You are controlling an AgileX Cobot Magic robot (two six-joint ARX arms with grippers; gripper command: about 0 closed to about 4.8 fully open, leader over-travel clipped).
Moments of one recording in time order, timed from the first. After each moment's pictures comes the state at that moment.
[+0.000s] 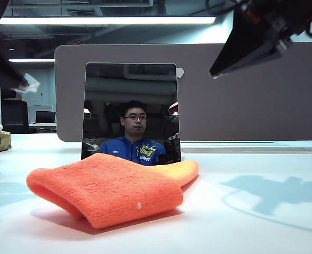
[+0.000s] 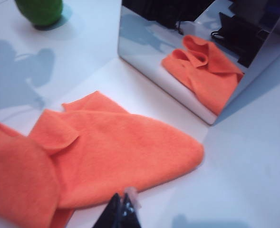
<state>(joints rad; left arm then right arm) -0.13 0.87 0.57 -0.38 0.69 0.05 0.46 1.15 0.82 -0.26 -0.38 -0.19</state>
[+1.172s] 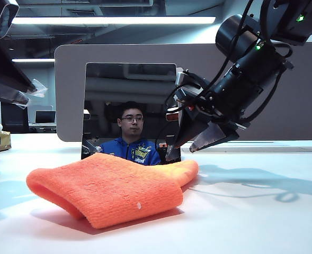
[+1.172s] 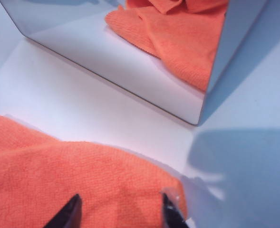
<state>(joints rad) -0.13 0.93 0.57 -0.35 0.70 0.05 0.45 1.72 1.02 -0.09 -0.34 0.03</state>
